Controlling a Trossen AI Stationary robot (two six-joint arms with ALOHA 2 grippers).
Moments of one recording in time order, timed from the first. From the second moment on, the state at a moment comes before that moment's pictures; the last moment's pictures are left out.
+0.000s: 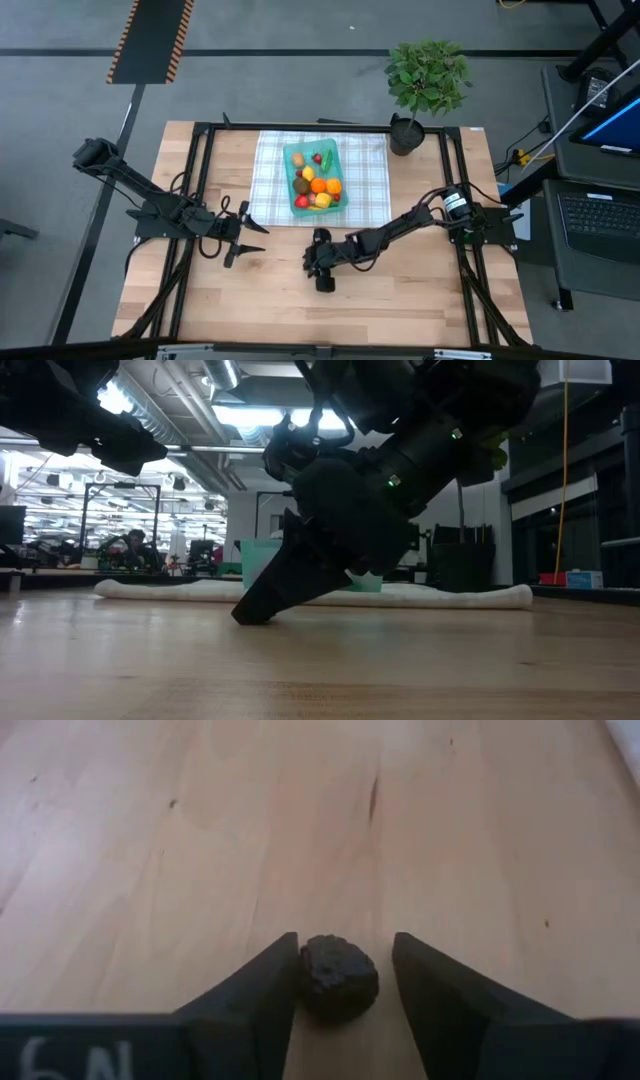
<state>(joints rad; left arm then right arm) -0.48 0.80 0.19 0.33 -0.34 -0.13 0.30 2.16 1.21 0.21 0.14 0.17</state>
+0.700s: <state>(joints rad) -0.48 0.80 0.19 0.33 -0.34 -0.15 0.22 2.10 1.20 0.11 0.01 0.18</state>
